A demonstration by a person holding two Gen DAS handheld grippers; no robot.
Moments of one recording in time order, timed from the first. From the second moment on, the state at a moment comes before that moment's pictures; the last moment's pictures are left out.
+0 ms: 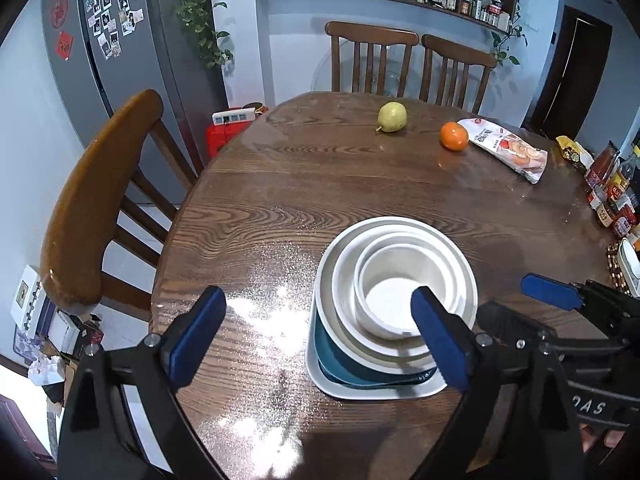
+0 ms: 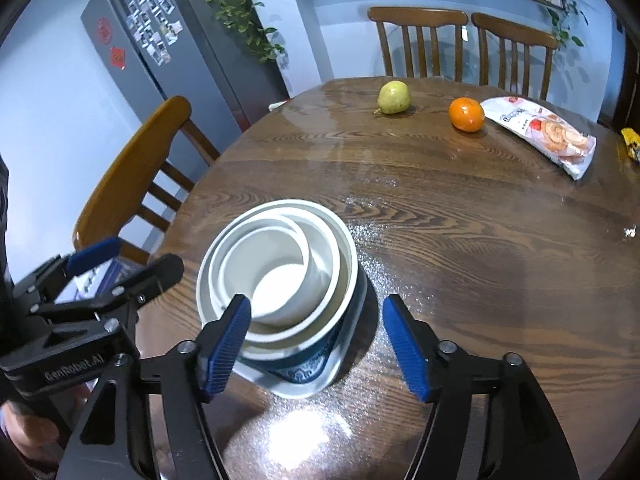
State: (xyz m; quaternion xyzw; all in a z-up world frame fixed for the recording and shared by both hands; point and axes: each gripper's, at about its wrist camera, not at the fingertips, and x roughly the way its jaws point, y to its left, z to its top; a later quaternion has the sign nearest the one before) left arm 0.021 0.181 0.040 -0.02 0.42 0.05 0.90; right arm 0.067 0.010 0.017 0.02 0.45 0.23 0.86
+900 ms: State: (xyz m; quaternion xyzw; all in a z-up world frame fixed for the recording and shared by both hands) left arm -0.009 0.183 0.034 -0.01 0.44 0.07 0.90; right arm 0.020 0.009 0.015 -0.05 0.42 0.26 0.87
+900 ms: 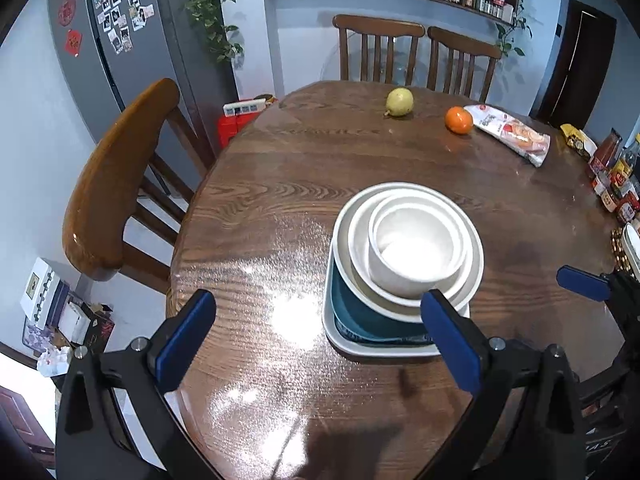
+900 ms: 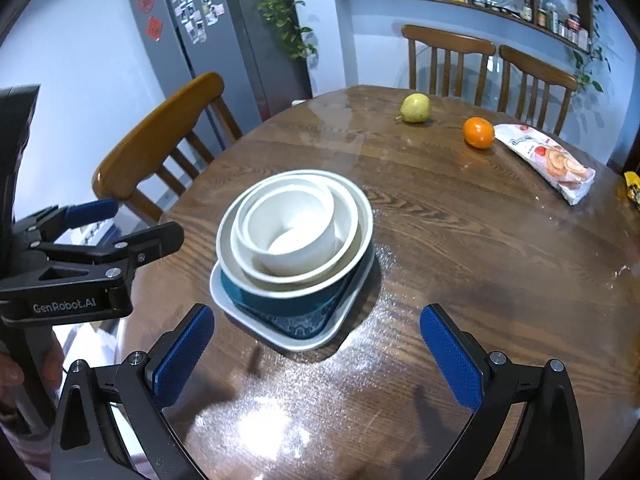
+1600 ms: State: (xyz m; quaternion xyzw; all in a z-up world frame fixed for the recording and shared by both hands) left arm -0.020 0.184 0.018 -0.02 0.45 0.07 0.89; right arm 0.017 0.001 0.001 -0.06 0.43 0.24 0.87
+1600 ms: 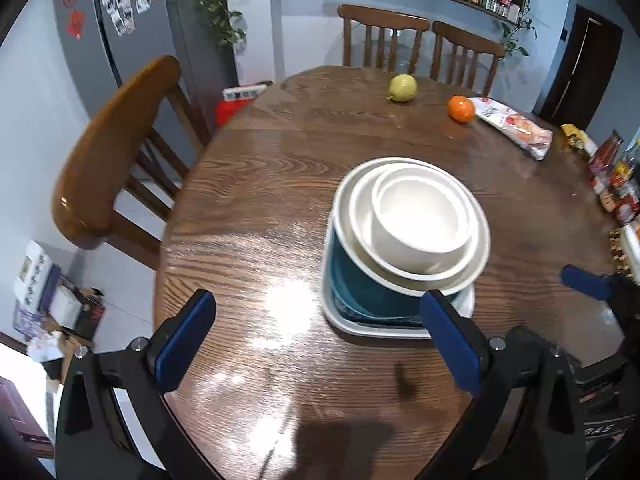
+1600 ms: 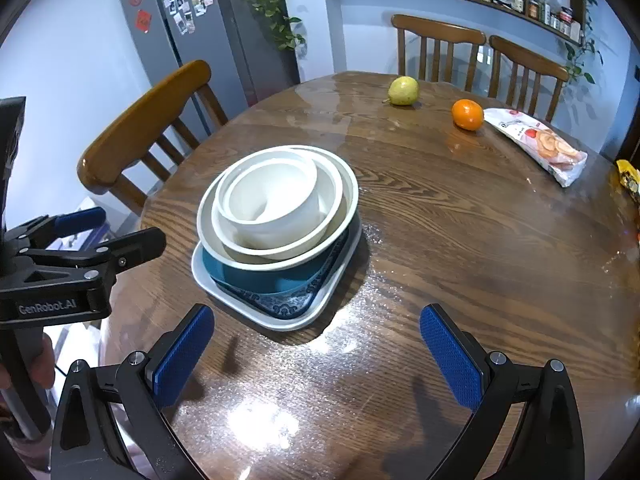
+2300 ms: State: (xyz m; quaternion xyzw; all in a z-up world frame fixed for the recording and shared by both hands) left arm -0.016 0.183 0.008 -0.01 0.45 0.06 0.89; right arm 0.023 0.009 -0.001 -0.06 0.43 0.24 0.87
